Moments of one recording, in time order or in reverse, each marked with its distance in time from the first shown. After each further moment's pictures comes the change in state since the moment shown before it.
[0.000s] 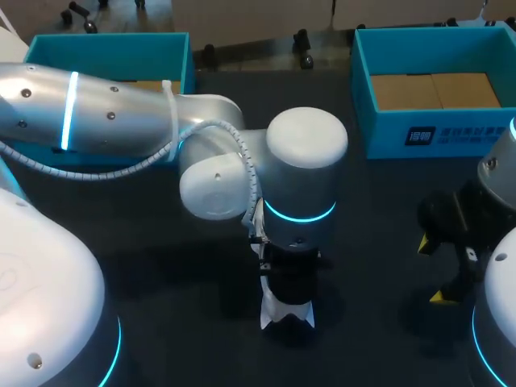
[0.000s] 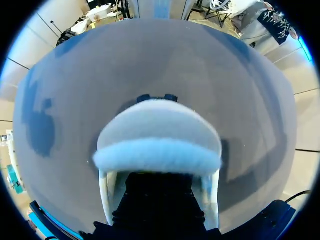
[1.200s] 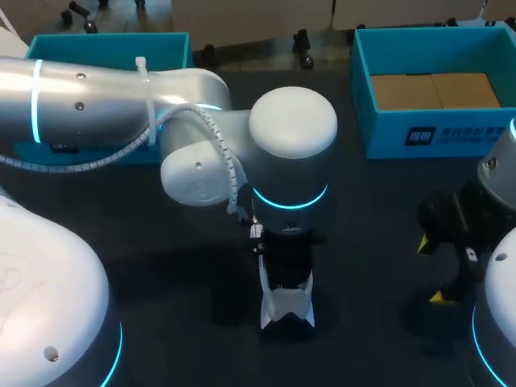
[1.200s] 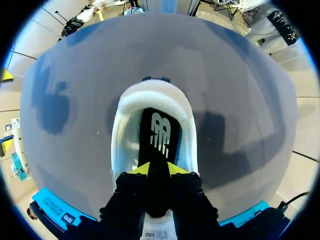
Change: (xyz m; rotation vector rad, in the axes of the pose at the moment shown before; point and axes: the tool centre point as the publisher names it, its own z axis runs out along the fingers) left arm 0.008 0.026 -0.047 -0.120 -0.043 -0.054; right arm 0.000 0.000 0.000 0.000 0.000 0.000
